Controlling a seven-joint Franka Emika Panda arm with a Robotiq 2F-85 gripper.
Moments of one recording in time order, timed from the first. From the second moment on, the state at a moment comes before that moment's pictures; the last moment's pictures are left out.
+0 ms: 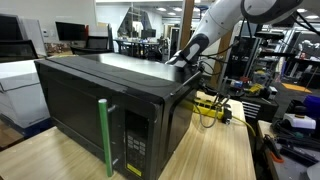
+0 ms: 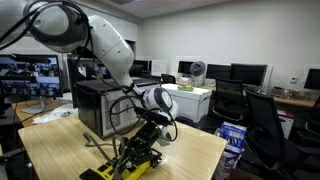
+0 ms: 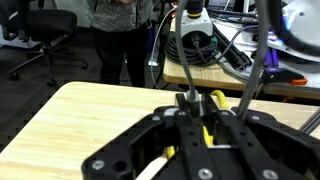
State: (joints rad) arm -0.34 0.96 -0.13 -1.44 -0.46 1.24 -0.46
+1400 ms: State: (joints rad) arm -0.33 0.73 -0.14 -1.75 -0.44 1.54 -0.27
